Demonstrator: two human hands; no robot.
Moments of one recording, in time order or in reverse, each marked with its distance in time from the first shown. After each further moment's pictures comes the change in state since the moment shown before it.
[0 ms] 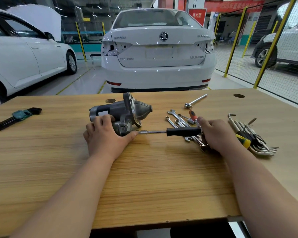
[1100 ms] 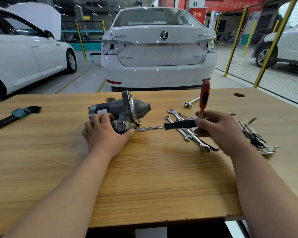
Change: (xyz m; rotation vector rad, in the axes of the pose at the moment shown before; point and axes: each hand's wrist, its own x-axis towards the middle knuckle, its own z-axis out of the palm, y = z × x) left_hand 0.003 -0.003 0.002 -0.068 0.016 0.010; right_hand -0.003 0.010 -0.008 0.573 -0.071 -0.221
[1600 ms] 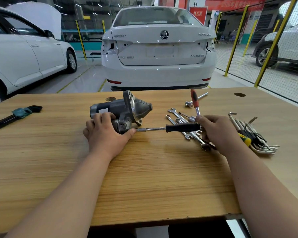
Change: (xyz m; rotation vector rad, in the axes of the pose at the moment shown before) left_hand 0.000 -0.003 0.001 0.008 0.012 0.031; right_hand -0.001 0.001 0.010 -0.244 0.094 0.070
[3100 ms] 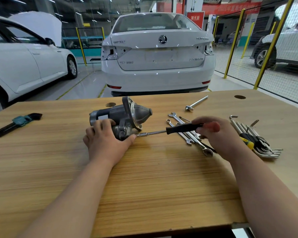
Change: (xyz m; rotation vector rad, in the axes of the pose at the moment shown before) left_hand -0.001 0.003 -0.002 0.016 -0.034 -0.014; right_hand -0.002 0.001 -0.002 0.110 -0.061 -0.085
